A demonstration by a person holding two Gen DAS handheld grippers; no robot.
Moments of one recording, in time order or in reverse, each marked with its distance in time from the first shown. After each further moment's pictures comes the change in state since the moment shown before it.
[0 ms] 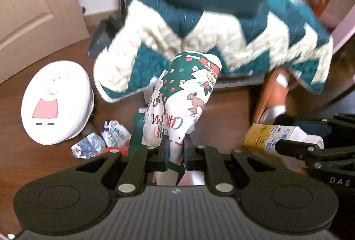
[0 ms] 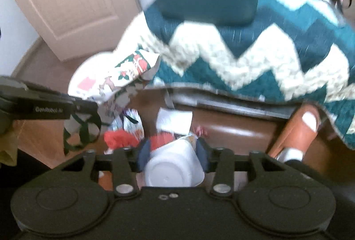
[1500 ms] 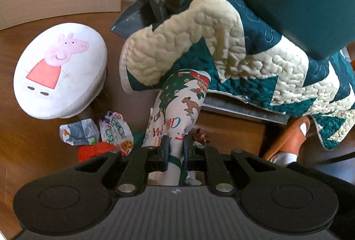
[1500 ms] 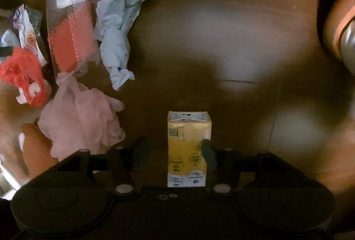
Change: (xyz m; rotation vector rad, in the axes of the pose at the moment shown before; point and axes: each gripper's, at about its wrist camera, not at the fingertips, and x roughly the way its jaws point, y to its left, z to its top) left arm 0.081 0.063 0.009 -0.322 0.005 -0.005; right arm 0.331 -0.072 -0.136 0.278 0.730 -0.094
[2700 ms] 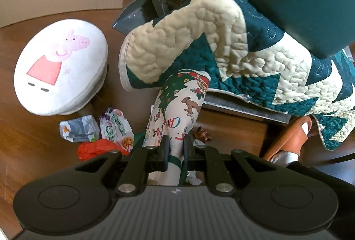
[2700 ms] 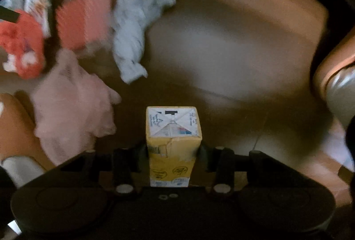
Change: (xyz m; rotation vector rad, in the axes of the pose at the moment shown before) left arm 0.001 -0.003 -0.001 -0.008 -0.002 0.010; right arm -0.009 0.040 -0.014 -0.200 -0.061 -0.147
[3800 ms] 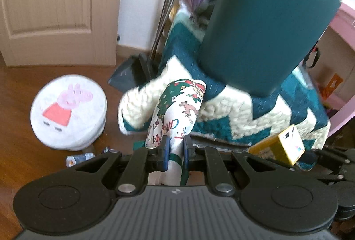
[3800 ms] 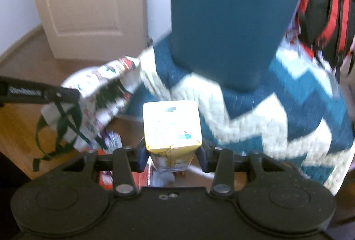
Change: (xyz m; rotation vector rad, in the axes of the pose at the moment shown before) left arm -0.137 -0.028 -0.024 0.046 -0.308 -0.053; right arm -0.371 0.004 -0.081 -0.204 -0.857 -0.010
